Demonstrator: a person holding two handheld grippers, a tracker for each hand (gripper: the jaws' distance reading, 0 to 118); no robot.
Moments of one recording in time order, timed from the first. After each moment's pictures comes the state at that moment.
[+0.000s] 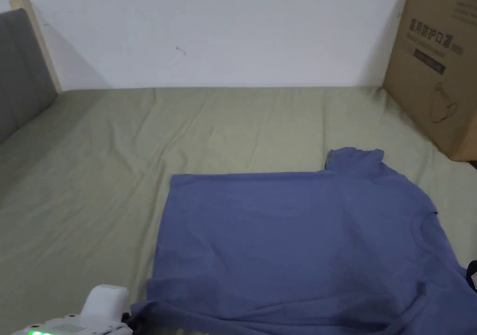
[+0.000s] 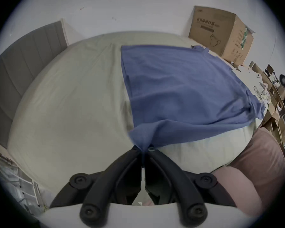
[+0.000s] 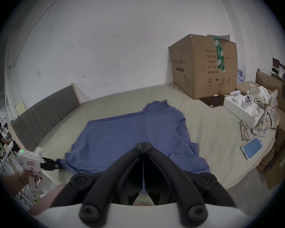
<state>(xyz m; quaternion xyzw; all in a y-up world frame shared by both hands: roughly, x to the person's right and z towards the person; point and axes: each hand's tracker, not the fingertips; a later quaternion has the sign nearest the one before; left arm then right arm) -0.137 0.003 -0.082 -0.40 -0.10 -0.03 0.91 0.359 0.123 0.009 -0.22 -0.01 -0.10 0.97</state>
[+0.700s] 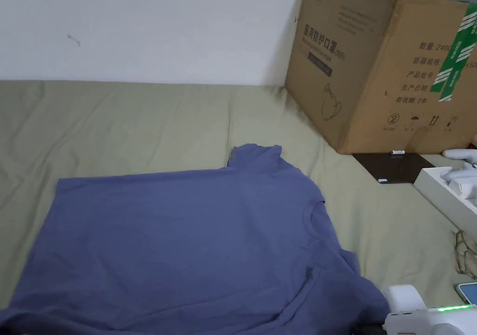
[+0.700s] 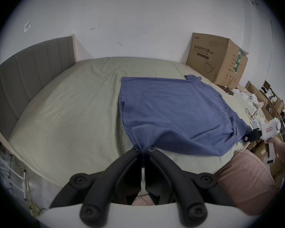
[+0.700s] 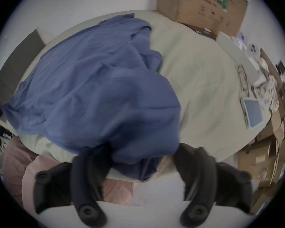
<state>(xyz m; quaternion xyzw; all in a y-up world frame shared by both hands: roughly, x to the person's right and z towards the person) -0.115 0.061 -0.051 -0.34 -0.08 0.01 0.94 0.452 -0.007 -0.038 -0.52 -0.04 -0.02 0.85</state>
